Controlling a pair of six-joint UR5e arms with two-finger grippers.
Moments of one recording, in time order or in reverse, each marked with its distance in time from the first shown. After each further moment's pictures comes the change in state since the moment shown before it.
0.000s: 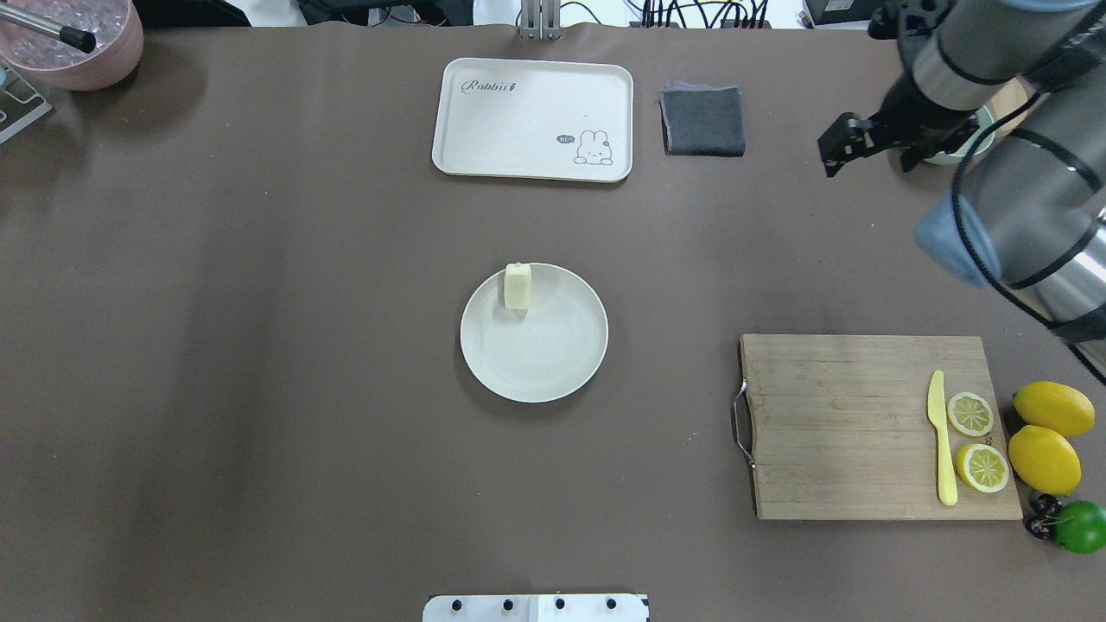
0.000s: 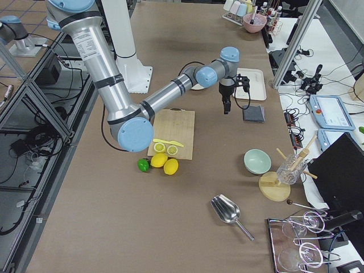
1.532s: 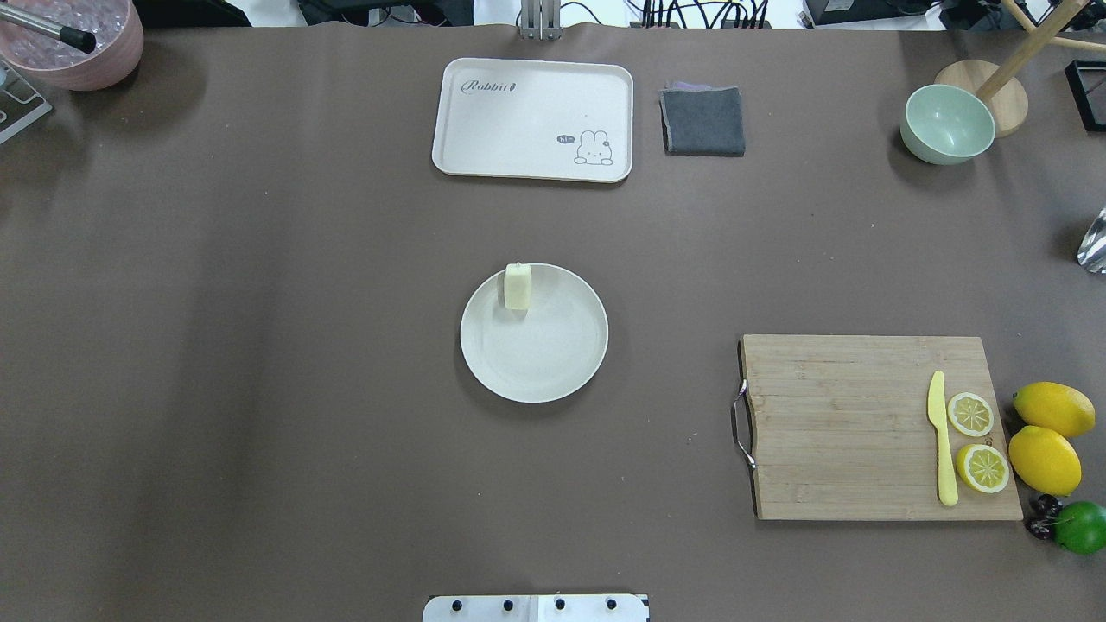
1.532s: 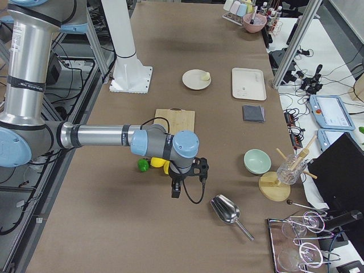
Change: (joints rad) left arm 0.000 0.001 0.000 -0.001 0.001 0.000; right arm 0.446 -0.602 0.060 -0.083 0.163 -0.686
